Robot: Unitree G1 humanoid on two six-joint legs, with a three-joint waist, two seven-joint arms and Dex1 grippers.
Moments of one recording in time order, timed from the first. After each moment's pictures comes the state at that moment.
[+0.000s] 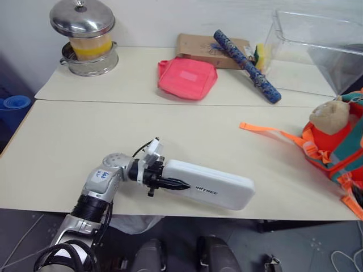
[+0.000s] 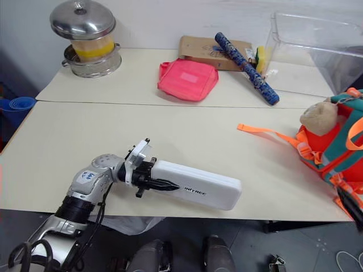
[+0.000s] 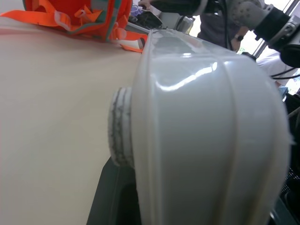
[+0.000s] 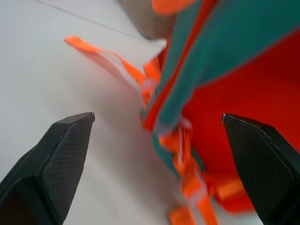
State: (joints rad) left arm -0.50 0.46 -0.18 0.13 -0.51 0.46 -1.36; right arm 0.42 -0.70 -0.89 -0.27 0.64 0.24 0.73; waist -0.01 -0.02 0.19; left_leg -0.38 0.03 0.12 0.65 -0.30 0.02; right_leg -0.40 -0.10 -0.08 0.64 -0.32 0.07
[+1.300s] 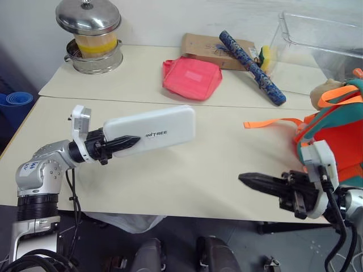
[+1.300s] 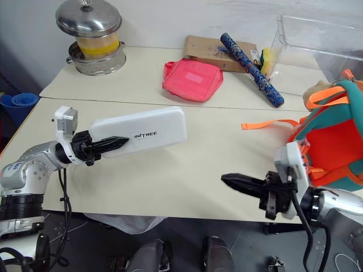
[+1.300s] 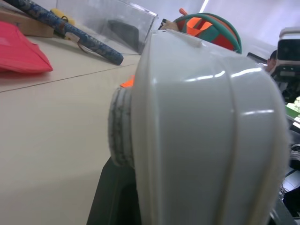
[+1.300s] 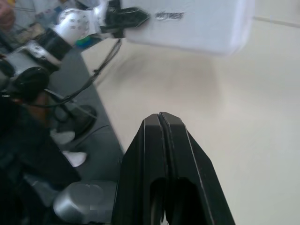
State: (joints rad) left arm -0.49 0.63 0.23 0.13 -0.69 0.66 -1.21; right arm 0.14 -0.85 -0.50 -0.67 1.13 0.73 0.66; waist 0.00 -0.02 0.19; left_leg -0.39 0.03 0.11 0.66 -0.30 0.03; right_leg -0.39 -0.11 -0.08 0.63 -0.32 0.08
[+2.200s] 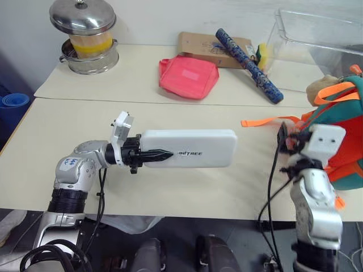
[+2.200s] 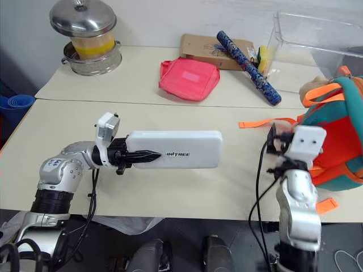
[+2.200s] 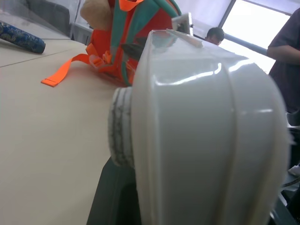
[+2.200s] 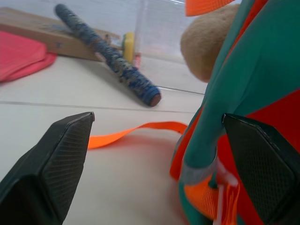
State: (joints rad) left arm -0.55 0.55 0.02 0.09 -0.66 0.62 -1.27; right arm -0.26 -0.27 -0.29 -0.29 0.07 0.37 -0.13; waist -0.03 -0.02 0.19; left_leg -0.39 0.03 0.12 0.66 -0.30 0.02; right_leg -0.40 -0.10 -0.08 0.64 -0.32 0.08
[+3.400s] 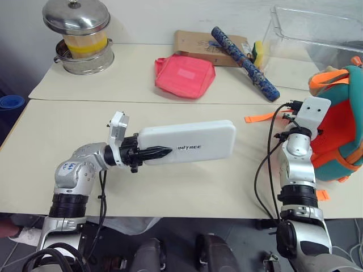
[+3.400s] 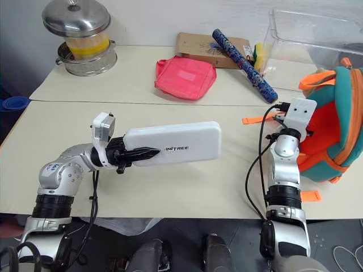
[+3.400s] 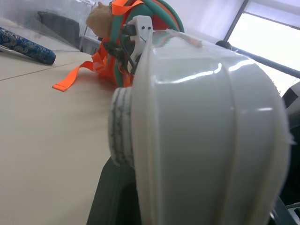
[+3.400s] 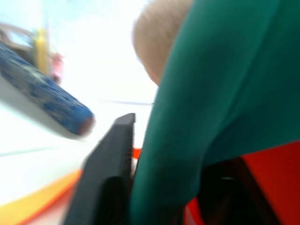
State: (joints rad) left arm -0.52 0.51 0.08 0.07 -0.68 0.60 -1.21; right arm -0.64 -0.31 -0.31 0.40 -0.01 0.01 -0.25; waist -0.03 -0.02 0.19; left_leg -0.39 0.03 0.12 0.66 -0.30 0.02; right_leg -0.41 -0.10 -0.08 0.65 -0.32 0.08
